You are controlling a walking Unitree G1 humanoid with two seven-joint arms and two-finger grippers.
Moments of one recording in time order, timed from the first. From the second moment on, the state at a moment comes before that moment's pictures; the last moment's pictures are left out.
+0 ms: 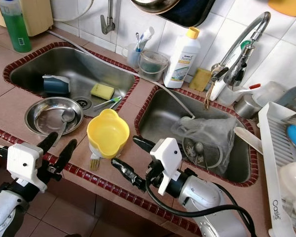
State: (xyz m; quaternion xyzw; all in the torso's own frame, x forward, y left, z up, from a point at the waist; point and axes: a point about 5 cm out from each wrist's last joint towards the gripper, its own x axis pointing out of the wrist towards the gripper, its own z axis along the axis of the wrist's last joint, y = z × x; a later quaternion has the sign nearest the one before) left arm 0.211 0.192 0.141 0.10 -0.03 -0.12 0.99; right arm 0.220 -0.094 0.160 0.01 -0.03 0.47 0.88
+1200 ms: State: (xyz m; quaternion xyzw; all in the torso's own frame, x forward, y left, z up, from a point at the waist) left arm 0.218 0.190 0.132 0.13 -0.01 -0.12 0.98; right arm 0.216 -0.095 0.161 0.01 -0.03 0.47 0.88
